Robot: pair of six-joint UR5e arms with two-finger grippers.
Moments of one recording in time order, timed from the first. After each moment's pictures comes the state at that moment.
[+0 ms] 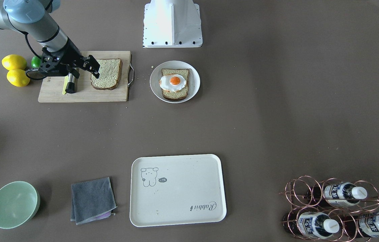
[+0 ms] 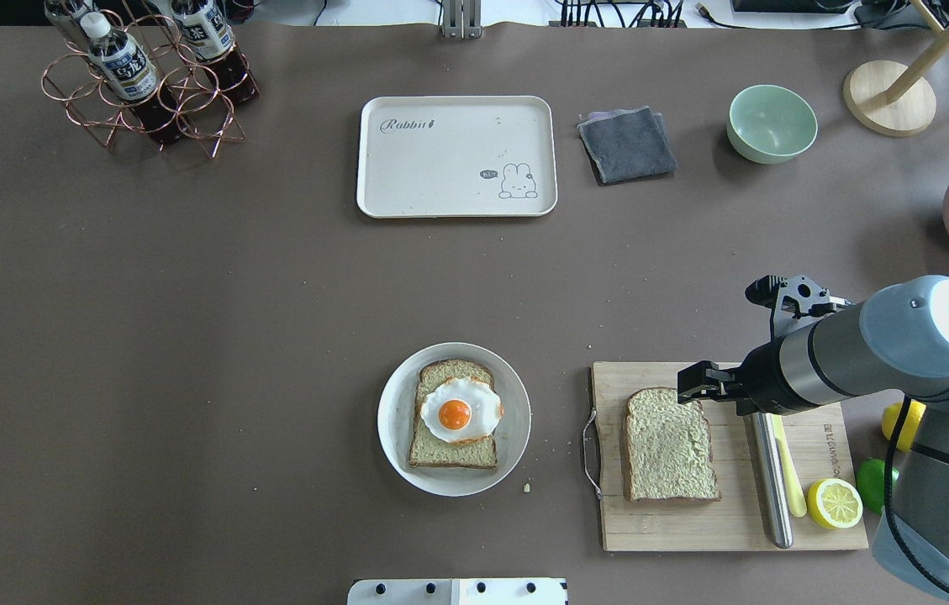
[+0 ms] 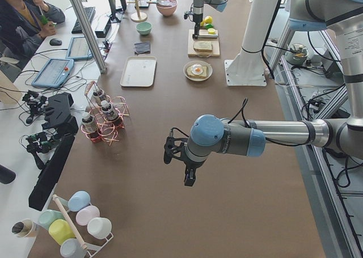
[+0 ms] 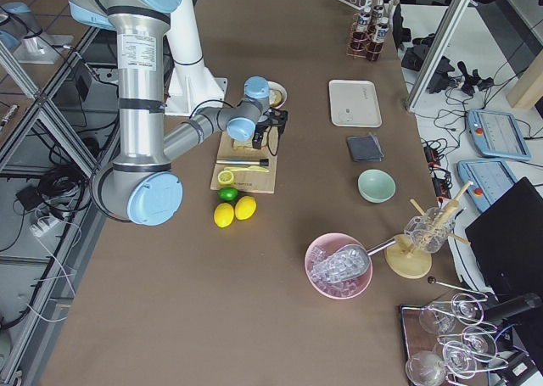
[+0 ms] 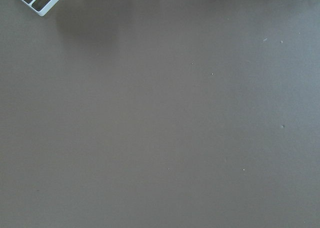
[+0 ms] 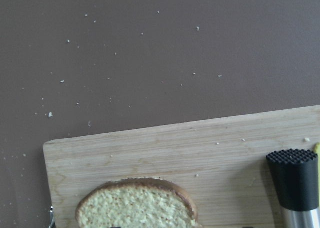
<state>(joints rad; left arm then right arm) -1.69 -1.22 -1.93 -1.69 -2.43 0.04 0.54 -1.58 2.00 -1.11 1.99 1.40</state>
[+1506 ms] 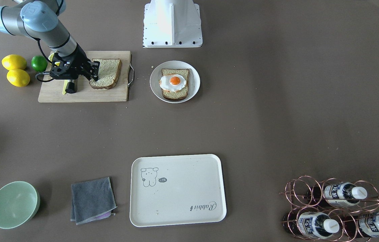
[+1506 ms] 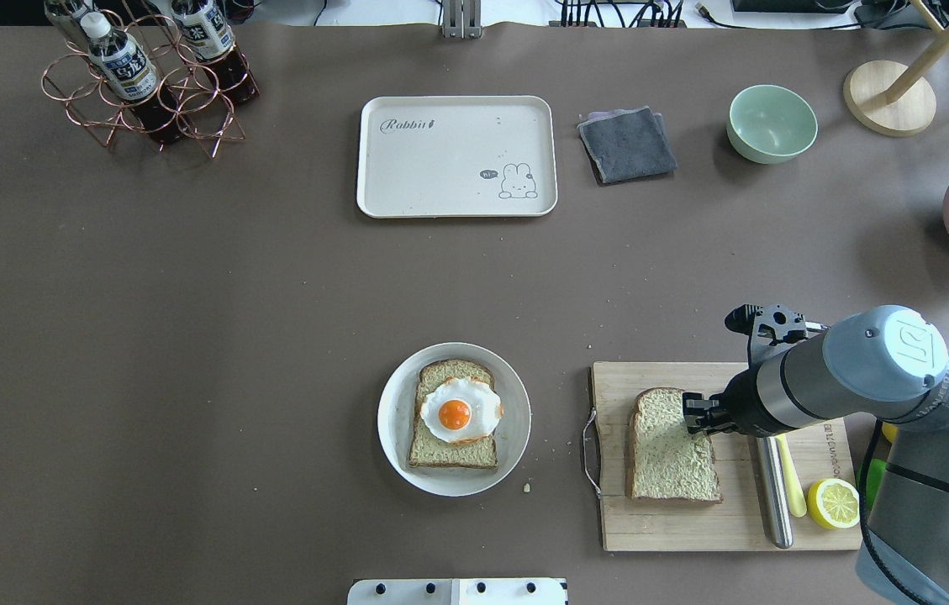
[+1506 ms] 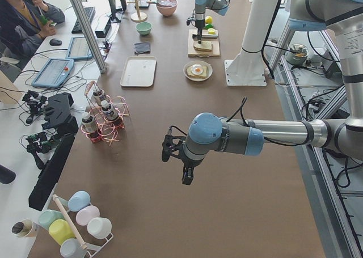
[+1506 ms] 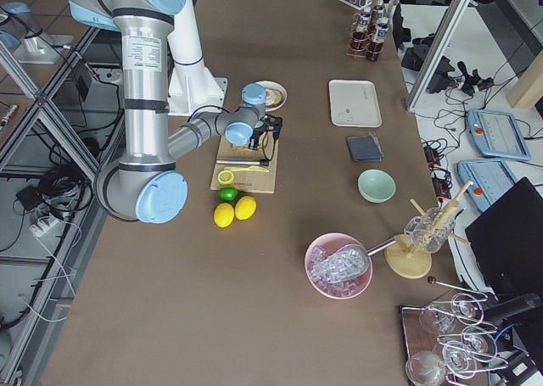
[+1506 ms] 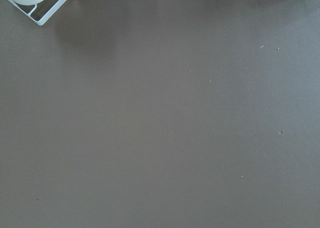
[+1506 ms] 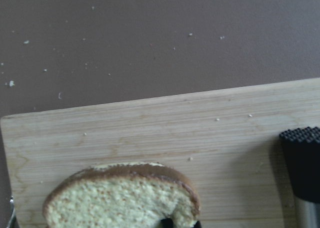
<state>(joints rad) -1.69 -1.24 -1.93 -1.69 -2.43 0.04 0.48 -1.57 1.96 -1.11 1.98 1.39</state>
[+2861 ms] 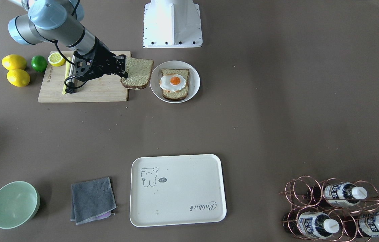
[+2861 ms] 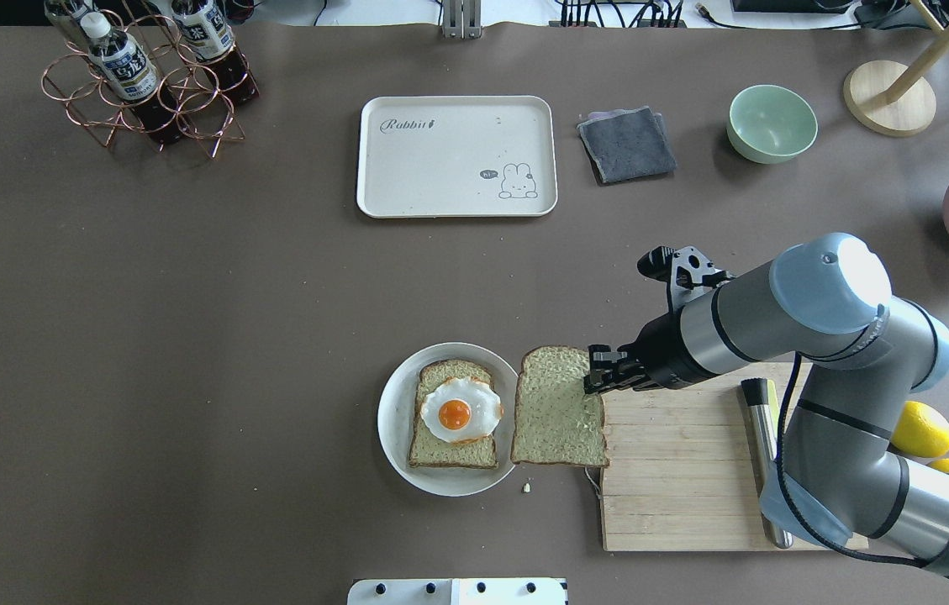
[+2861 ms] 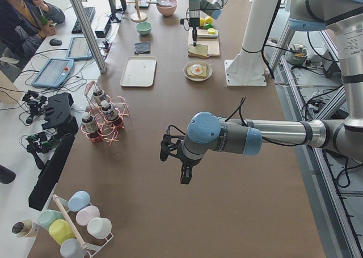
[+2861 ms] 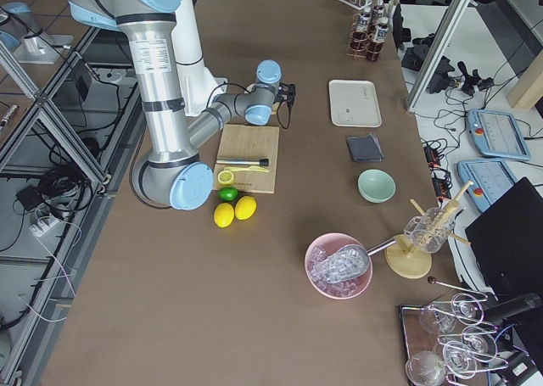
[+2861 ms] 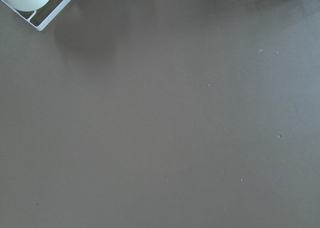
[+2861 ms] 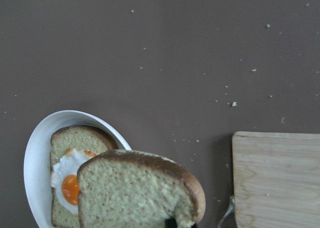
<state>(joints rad) -1.69 -1.25 -1.93 -1.69 -2.43 0.04 0.53 -1.31 1.87 -0.97 2.12 1.40</state>
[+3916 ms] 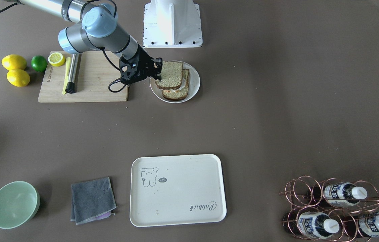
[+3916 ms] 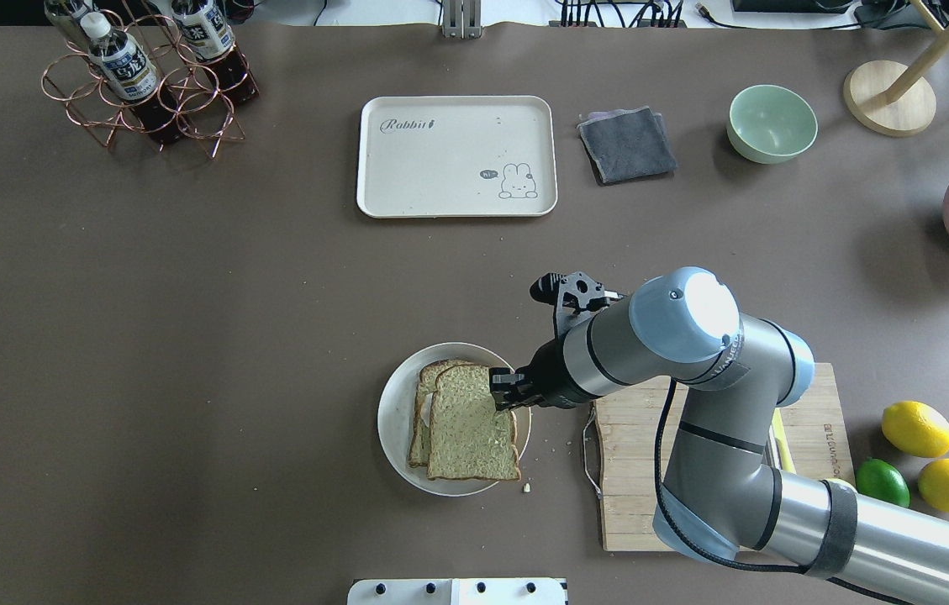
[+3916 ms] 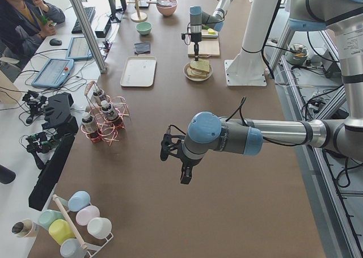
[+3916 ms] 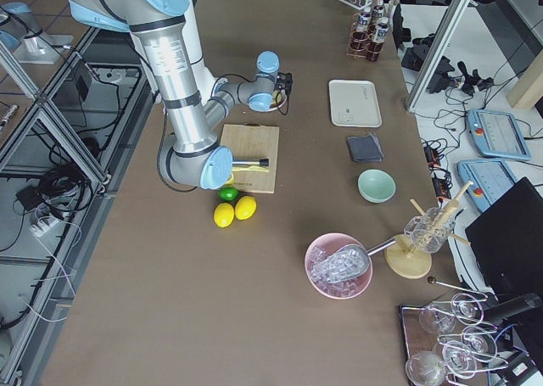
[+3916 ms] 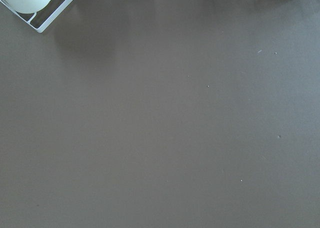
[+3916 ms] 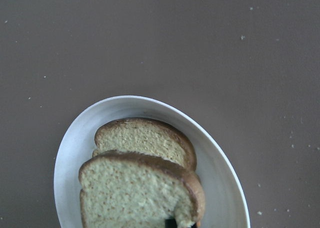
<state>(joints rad) -1.69 -1.24 -1.93 -1.69 -2.43 0.04 0.43 -1.13 1.71 -0.97 2.02 1.42</state>
